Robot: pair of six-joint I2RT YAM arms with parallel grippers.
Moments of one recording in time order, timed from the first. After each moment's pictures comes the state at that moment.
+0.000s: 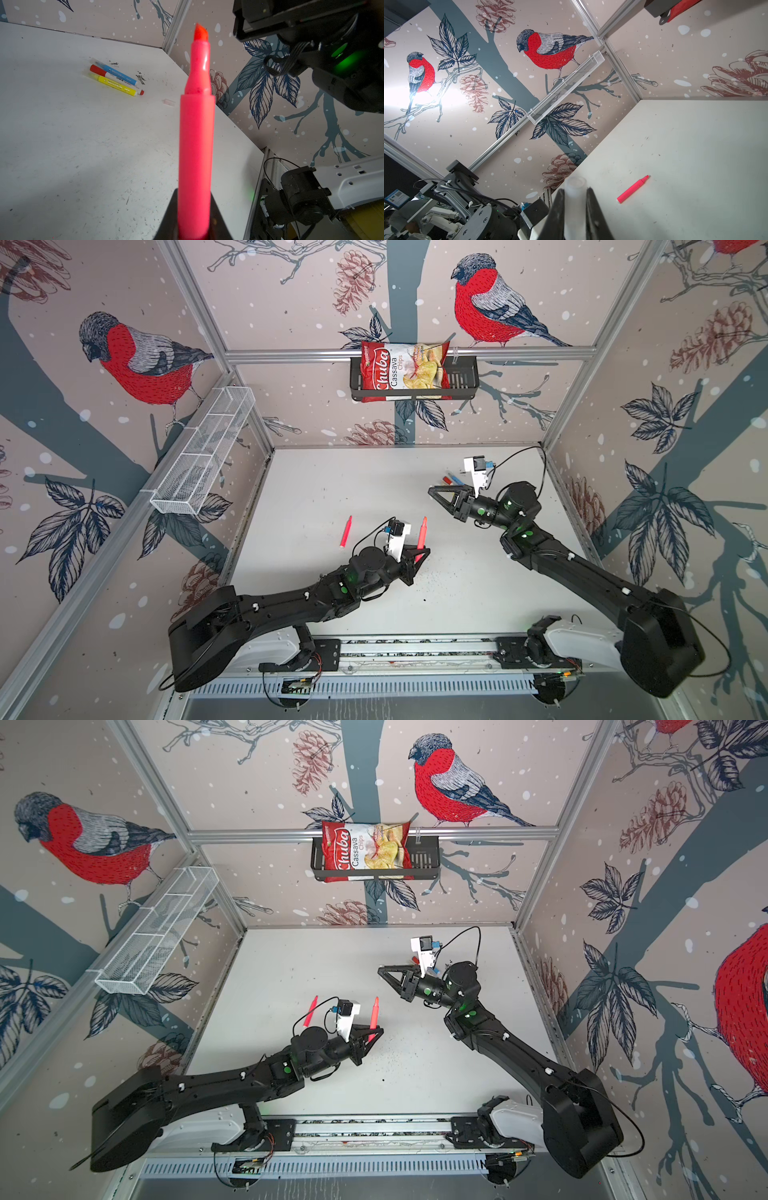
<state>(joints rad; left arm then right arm) -1.02 1.18 0.44 0.56 0.01 -0.53 0.56 1.21 0.74 0.59 -0.70 0.71</state>
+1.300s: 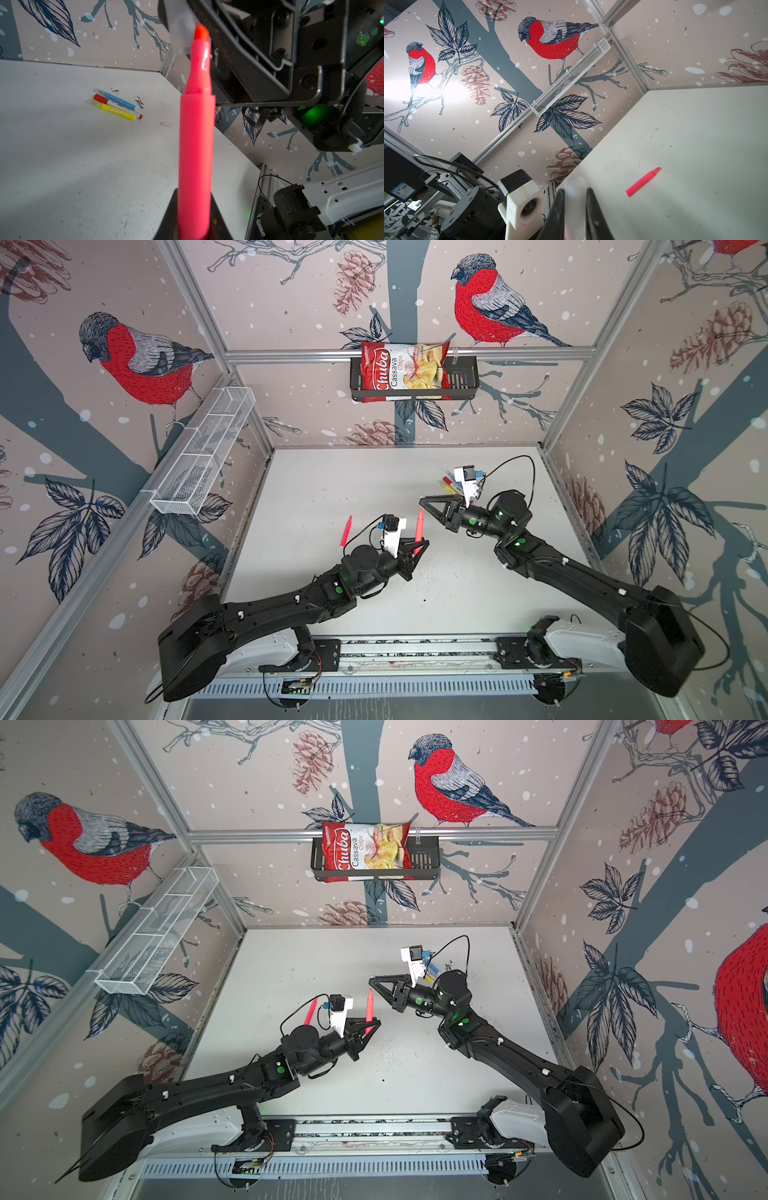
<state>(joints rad) -1.02 1.10 0.46 0.55 -0.02 -0.50 0.66 1.21 0.69 0.62 -0.63 0.71</state>
